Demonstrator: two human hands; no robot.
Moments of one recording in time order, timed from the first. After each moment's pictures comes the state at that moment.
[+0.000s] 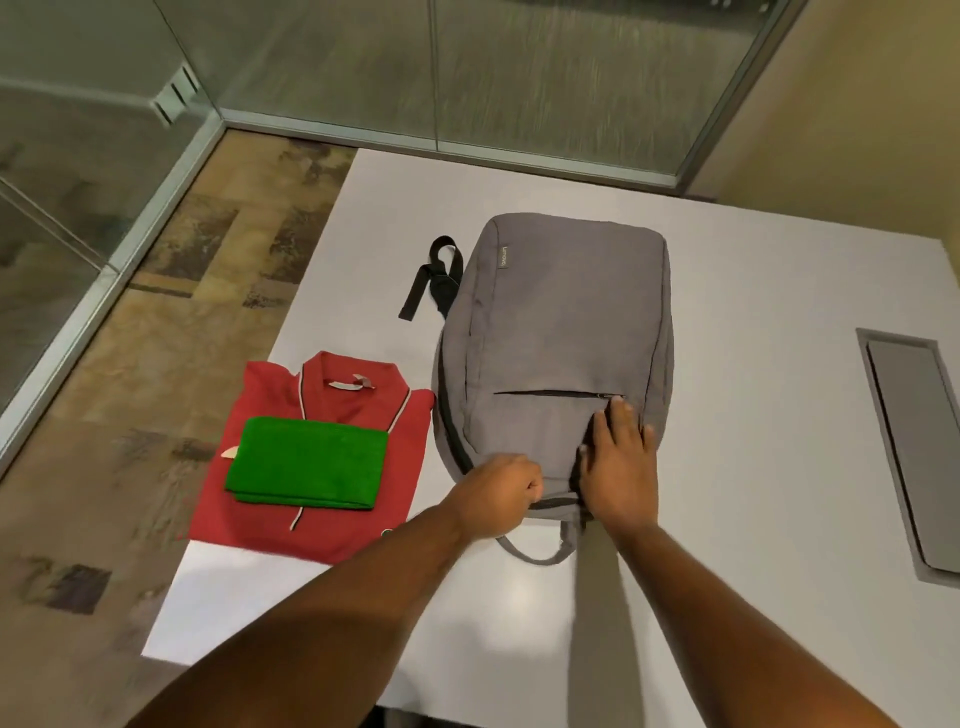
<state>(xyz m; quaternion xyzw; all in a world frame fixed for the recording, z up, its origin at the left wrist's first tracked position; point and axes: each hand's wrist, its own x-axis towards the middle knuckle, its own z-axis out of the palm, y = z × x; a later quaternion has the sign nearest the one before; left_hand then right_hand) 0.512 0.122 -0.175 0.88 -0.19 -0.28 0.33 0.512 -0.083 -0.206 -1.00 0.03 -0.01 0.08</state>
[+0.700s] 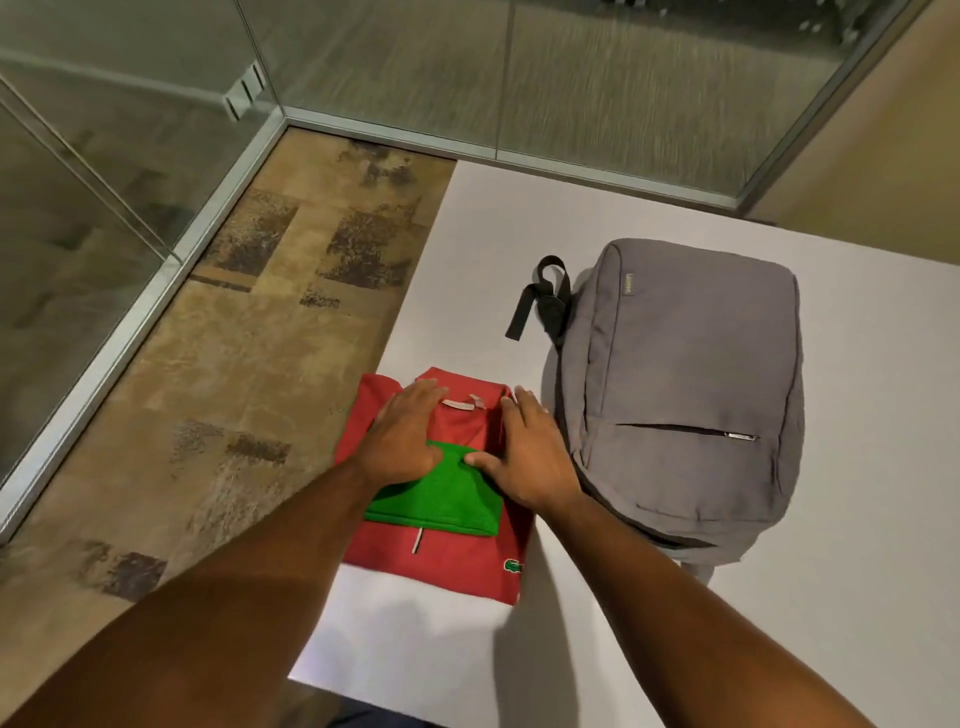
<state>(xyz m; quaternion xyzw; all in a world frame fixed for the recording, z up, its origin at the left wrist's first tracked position) 0.576 0.395 -0.174 0.95 -0.06 -0.17 0.27 0.568 0.181 -0.163 -0.96 -0.11 0.15 0.21</state>
